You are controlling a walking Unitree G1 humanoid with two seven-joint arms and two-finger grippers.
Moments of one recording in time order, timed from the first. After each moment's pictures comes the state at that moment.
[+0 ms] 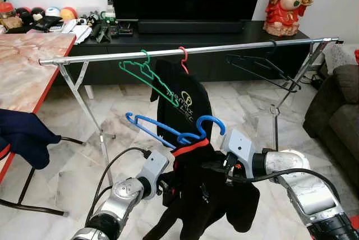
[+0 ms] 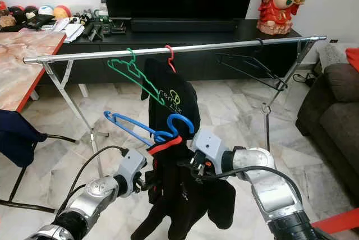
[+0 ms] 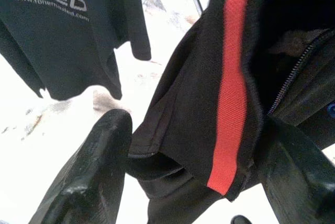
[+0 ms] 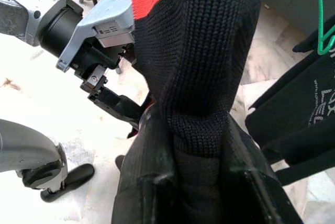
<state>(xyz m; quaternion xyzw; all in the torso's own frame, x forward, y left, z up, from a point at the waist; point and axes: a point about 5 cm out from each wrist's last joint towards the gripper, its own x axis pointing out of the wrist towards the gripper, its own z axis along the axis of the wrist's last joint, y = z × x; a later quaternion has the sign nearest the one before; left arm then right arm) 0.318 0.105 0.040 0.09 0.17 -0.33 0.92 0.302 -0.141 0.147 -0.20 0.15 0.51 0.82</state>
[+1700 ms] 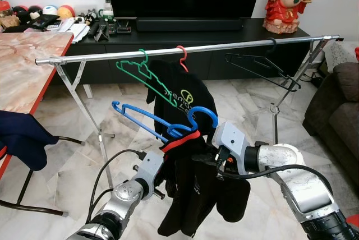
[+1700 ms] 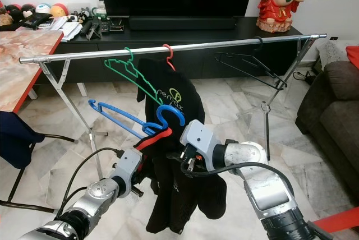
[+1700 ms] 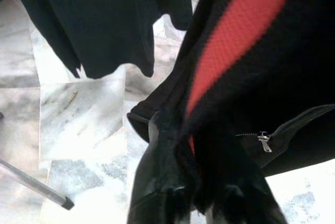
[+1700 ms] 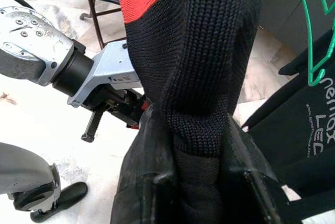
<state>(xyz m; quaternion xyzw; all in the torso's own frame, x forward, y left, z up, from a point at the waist) 0.320 0.113 0.029 0.11 0.19 -0.25 0.94 0.302 -0.121 0.165 -0.20 0.12 0.52 0.82</state>
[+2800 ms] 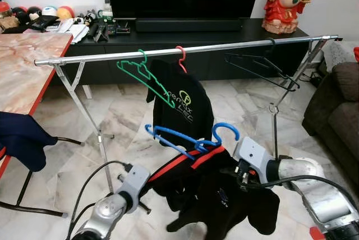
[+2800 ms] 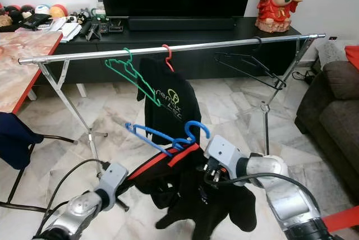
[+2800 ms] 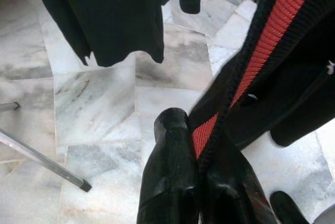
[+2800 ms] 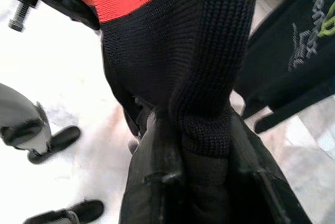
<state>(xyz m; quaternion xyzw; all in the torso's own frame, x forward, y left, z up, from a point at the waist) 0.293 0.156 0.008 0.13 0.20 -0.24 0.94 0.297 -0.178 0.130 -0.24 0.20 0.45 0.83</state>
